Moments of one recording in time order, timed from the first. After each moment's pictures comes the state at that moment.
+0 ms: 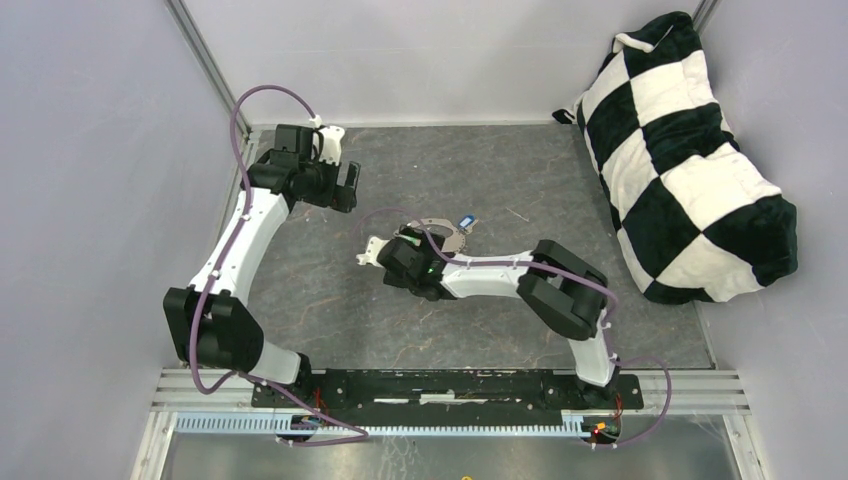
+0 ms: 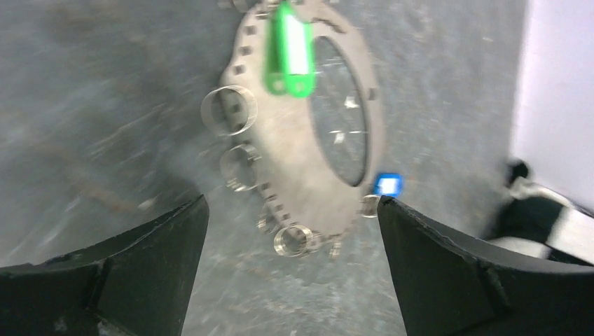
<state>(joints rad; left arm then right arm) -0.16 1.46 1.37 -0.76 0.14 0.16 1.09 2.02 1.27 -0.13 0.65 -0.46</state>
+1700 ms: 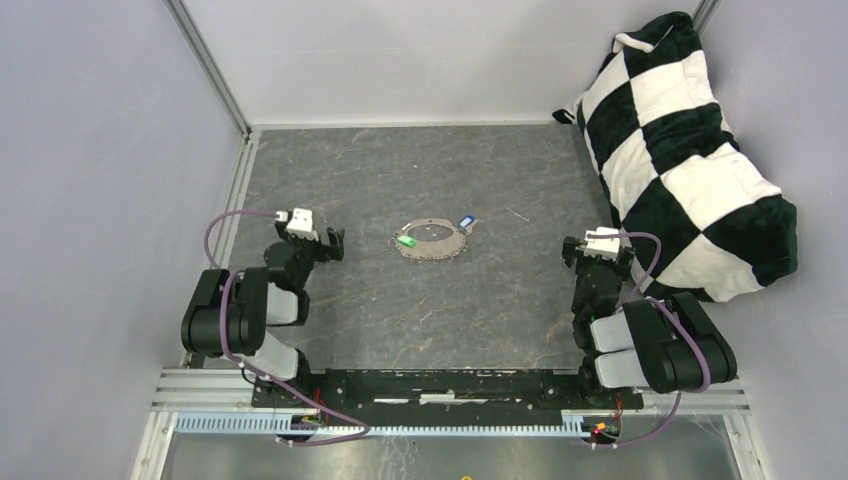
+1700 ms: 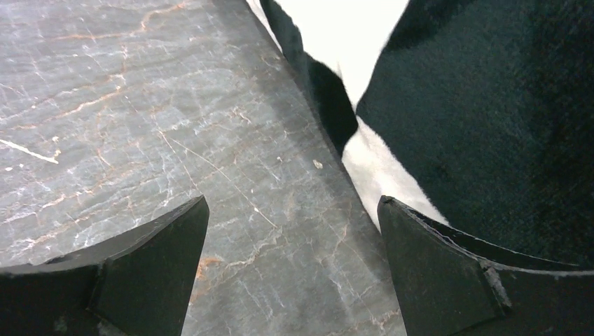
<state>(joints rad) 0.04 1.54 0.18 1.22 0.23 0.05 0.16 1.37 0.01 1.30 0.53 -0.18</state>
